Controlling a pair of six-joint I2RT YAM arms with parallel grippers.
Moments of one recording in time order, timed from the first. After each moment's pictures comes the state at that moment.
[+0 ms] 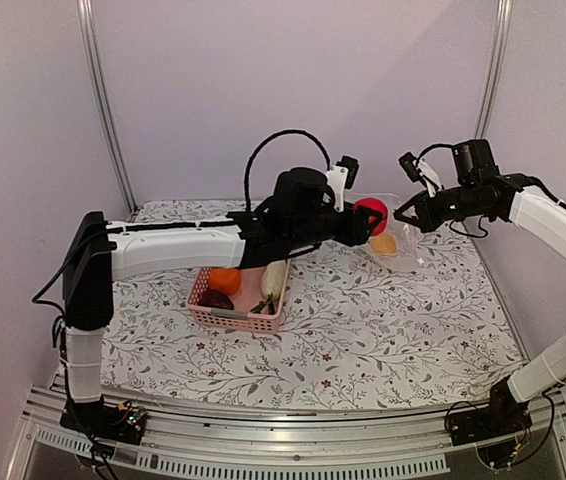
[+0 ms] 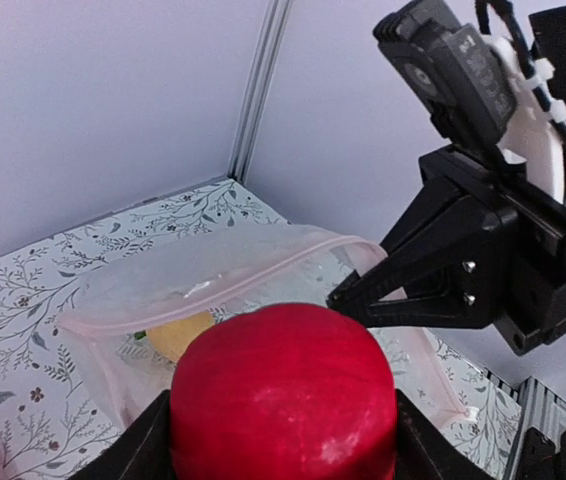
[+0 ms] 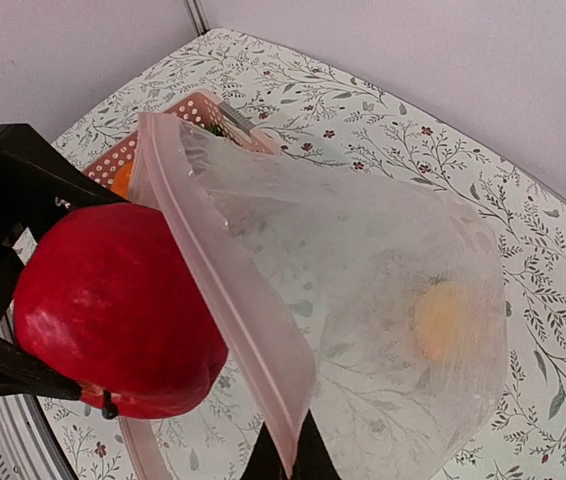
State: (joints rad) left arm -1.02 2.04 1.69 0.16 -0.08 -0.30; right arm 0.30 1.44 1.31 -0.58 -0.49 -0.21
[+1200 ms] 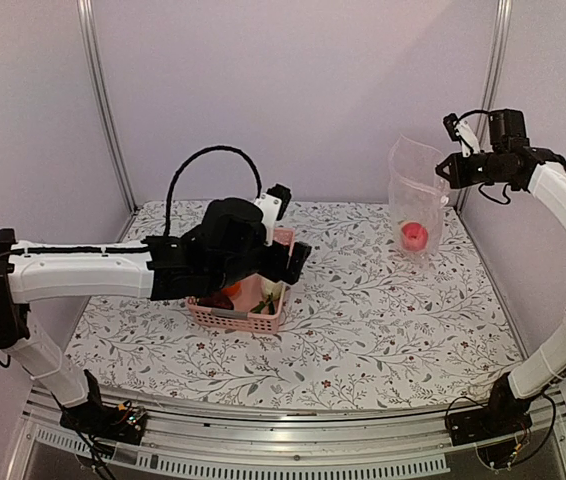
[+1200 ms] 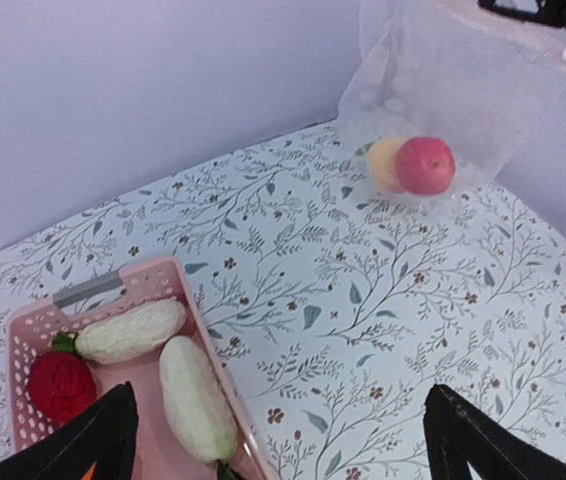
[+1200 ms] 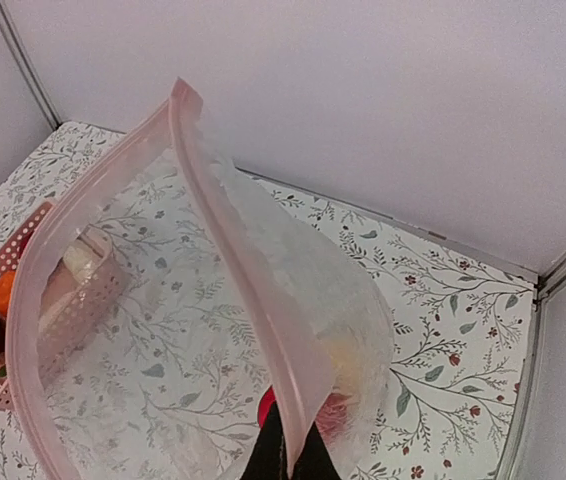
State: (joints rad) left arm -1.07 1.59 1.21 0.01 -0.45 -0.18; right arm 0.10 1.50 1.53 -0.60 -0.34 -0.16
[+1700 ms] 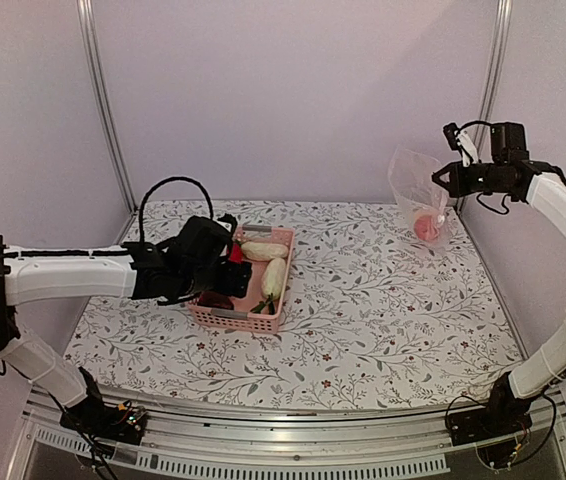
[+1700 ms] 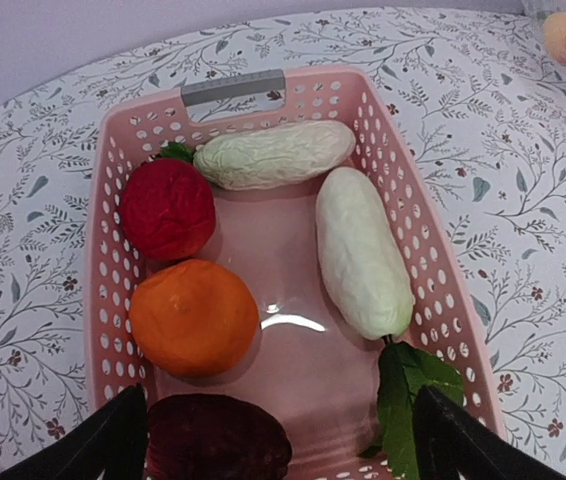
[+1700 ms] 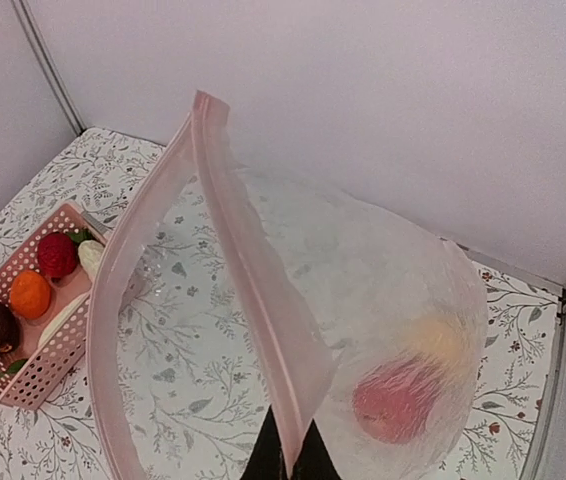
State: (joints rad) left arm -0.87 1.48 0.96 -0.23 -0.45 -0.37; right arm 0.05 1.49 1.46 -0.49 -0.44 -0.16
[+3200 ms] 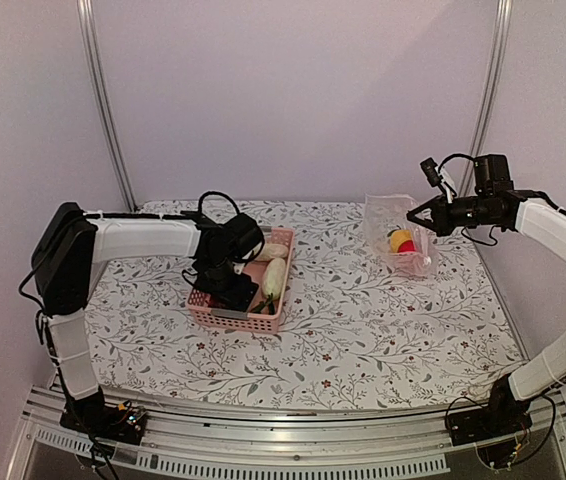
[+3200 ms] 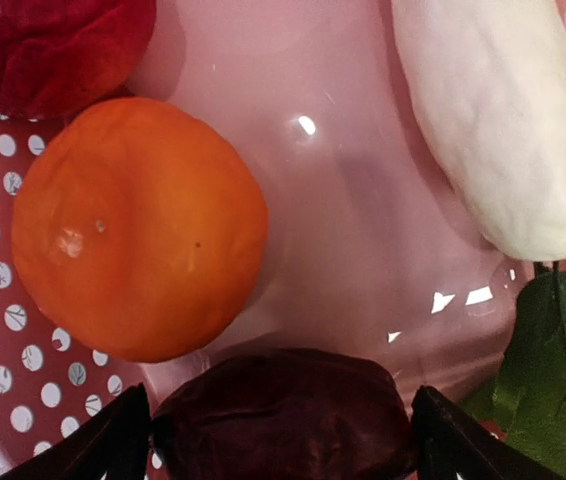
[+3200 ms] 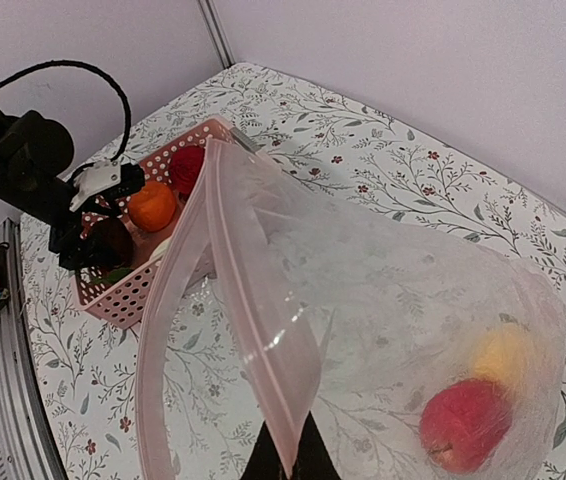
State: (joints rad) left arm -0.75 1.93 1.39 -0.82 -0.23 -0.33; right arm 0.12 1.44 1.18 -0.42 -0.76 -0.27
